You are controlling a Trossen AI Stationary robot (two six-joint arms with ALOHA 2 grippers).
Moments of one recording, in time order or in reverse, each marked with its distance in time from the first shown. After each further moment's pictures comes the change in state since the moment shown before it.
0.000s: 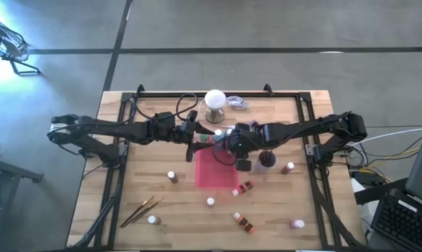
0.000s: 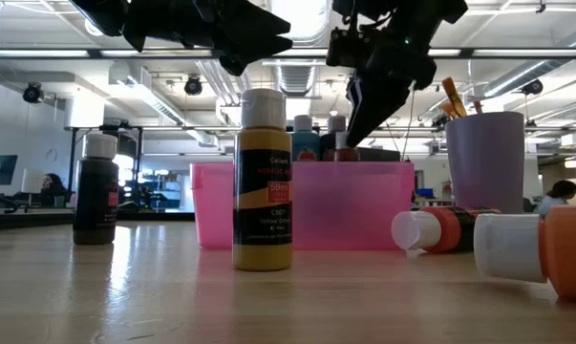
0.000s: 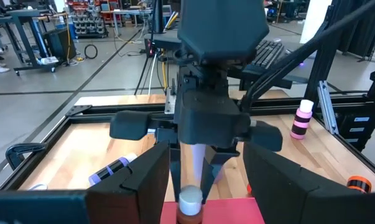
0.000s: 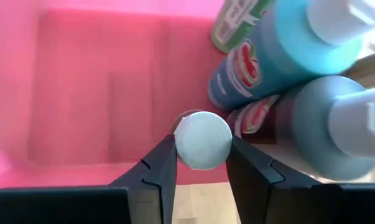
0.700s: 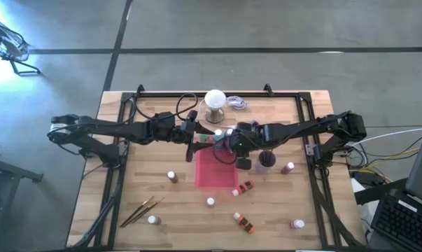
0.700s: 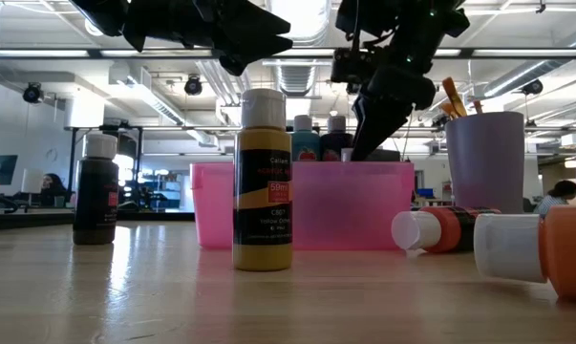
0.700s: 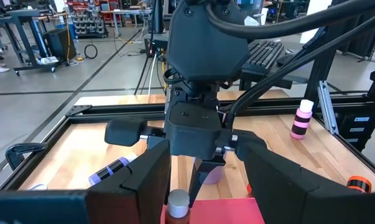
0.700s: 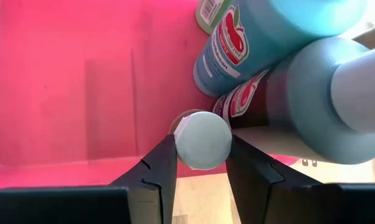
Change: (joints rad) left arm 0.000 0.000 0.000 0.000 0.000 0.000; right arm -0.023 0.001 -0.066 0.052 0.026 0.012
